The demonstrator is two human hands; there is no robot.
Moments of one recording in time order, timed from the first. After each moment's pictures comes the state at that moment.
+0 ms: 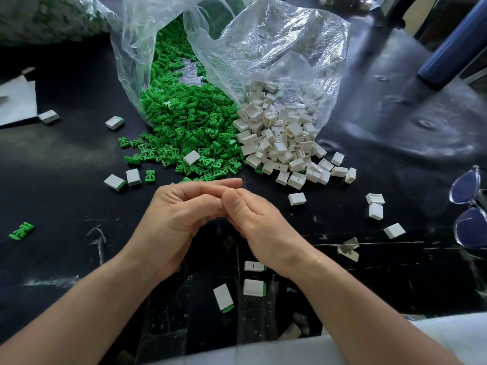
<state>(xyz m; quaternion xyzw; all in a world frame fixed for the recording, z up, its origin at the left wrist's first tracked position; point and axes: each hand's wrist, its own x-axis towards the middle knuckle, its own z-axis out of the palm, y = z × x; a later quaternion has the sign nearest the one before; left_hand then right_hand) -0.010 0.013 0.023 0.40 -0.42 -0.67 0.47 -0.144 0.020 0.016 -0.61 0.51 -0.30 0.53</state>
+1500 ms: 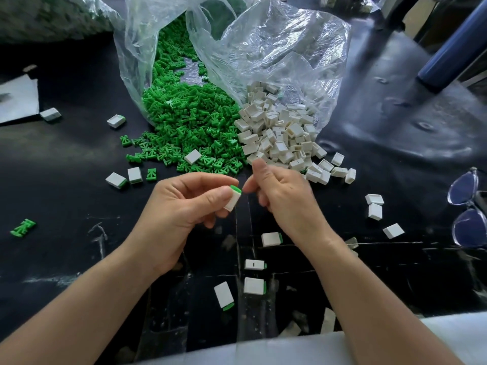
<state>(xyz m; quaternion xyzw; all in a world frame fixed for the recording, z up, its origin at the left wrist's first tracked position) -0.007 0.012 0.027 0.42 -0.46 -0.64 0.45 -0.166 0.001 0.024 -0.59 0.61 -0.36 0.39</state>
